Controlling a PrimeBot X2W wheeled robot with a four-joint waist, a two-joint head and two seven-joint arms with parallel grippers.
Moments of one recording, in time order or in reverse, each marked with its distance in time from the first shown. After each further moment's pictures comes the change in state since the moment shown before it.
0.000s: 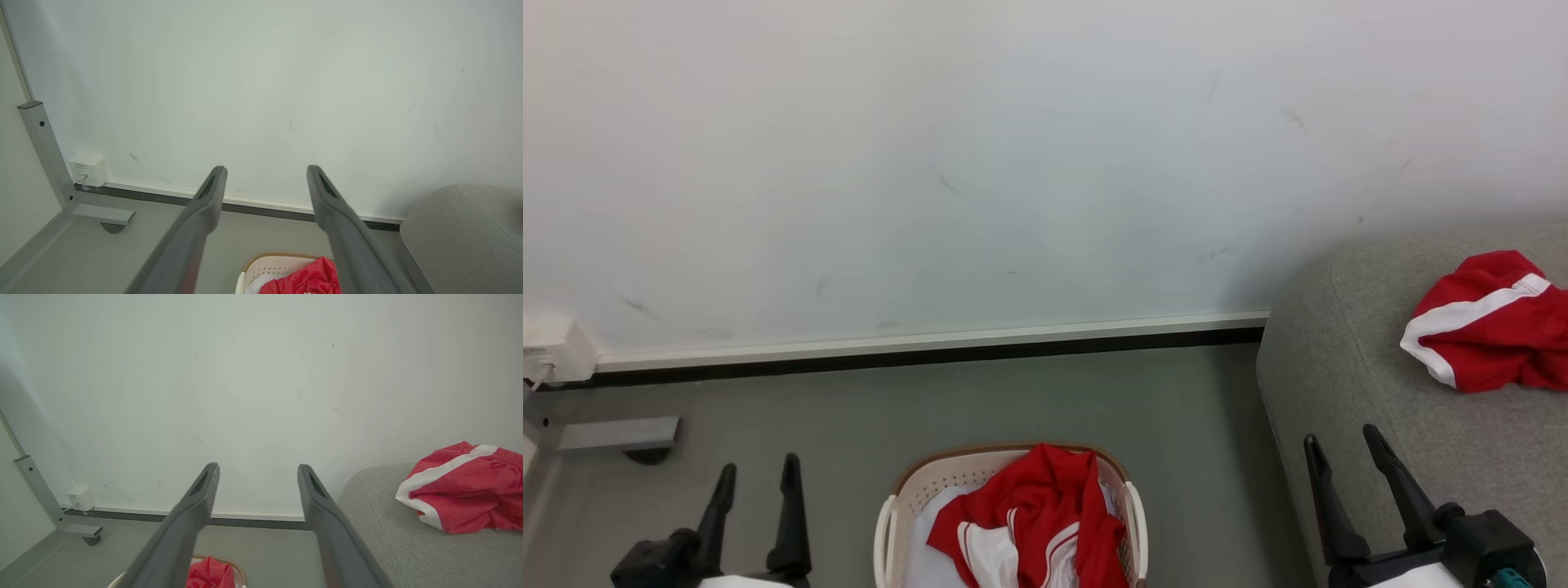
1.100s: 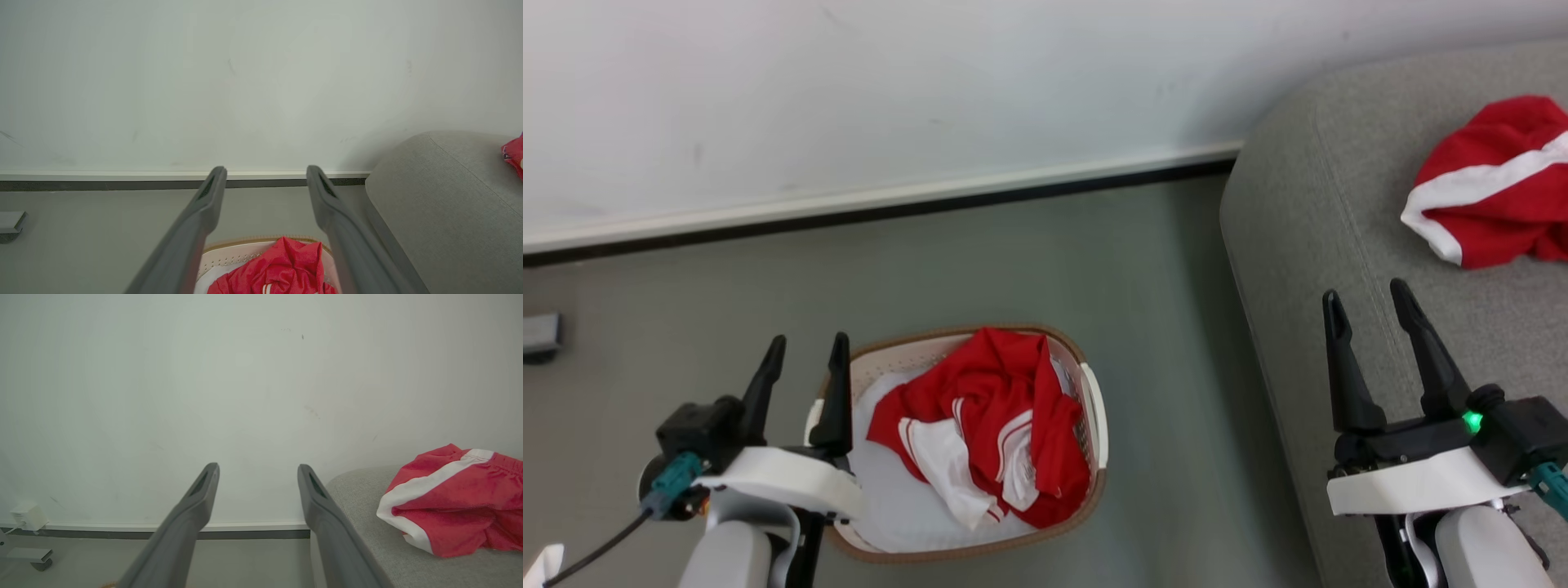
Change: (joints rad) left arm -0.265 0.040 -0.118 0.116 -0.028 -0.016 0.000; right arm -0.196 0.032 -0.044 -0.075 -0.025 0.000 0.000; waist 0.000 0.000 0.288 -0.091
